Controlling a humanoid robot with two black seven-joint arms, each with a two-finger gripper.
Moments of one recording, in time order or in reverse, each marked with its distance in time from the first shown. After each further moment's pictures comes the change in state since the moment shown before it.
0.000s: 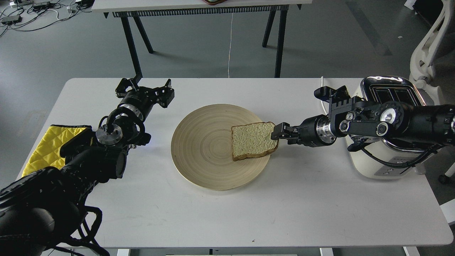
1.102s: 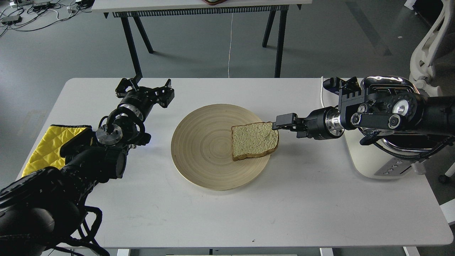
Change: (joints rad) left arm 0.000 0.000 0.000 0.000 0.000 0.000 0.000; right arm 0.051 -0.019 -0.074 0.014 0.029 0.007 0.099
